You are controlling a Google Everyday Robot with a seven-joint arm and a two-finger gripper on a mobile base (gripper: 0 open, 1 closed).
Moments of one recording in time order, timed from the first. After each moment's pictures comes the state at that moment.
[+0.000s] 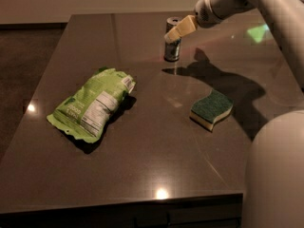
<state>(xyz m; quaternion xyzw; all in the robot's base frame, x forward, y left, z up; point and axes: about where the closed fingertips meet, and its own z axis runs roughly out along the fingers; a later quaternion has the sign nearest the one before) 0.779 -0.117 0.932 -0.36 0.84 0.12 0.39</state>
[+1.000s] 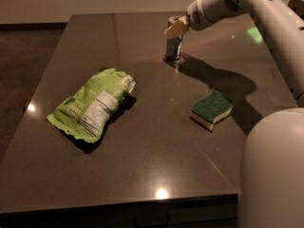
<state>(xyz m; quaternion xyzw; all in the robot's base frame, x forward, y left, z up) 0.789 -0.091 0.924 -0.37 0.82 0.15 0.40</state>
